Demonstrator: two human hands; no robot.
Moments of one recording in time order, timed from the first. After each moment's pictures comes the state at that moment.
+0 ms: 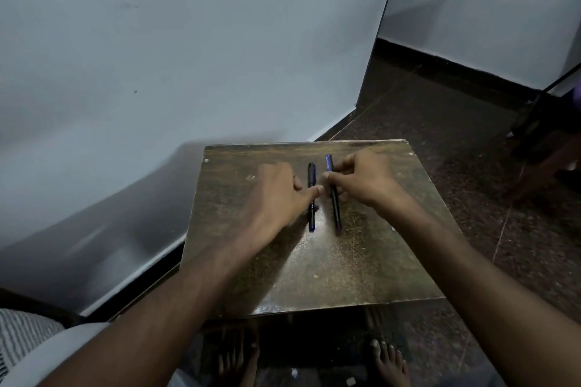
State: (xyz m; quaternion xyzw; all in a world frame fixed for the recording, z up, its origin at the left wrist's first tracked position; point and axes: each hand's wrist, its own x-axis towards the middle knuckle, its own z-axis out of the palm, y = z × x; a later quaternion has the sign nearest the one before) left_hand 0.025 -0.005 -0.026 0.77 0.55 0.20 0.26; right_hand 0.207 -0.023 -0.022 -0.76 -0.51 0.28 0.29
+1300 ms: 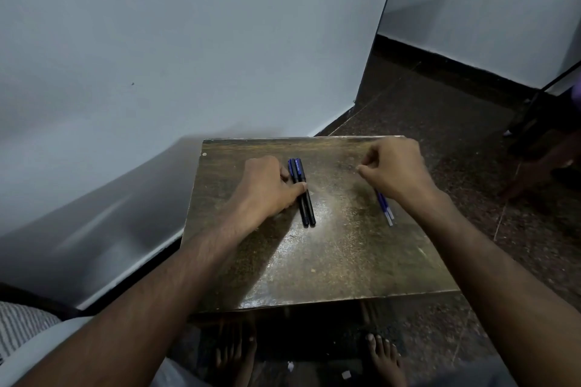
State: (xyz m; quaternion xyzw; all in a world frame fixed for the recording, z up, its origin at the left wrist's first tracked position) left_hand 0.009 0.009 -0.030 0.74 0.55 0.19 0.35; right_hand 0.240 -0.038 -0.001 -0.80 -0.57 0.08 0.18
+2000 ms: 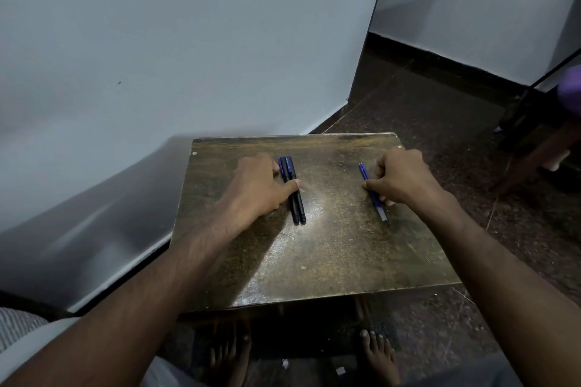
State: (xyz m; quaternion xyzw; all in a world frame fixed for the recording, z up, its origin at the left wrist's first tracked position) left_hand 0.013 0.009 -0.032 0.75 0.52 0.19 0.34; right_hand 0.262 -0.057 0.003 -0.83 -0.51 0.19 0.11
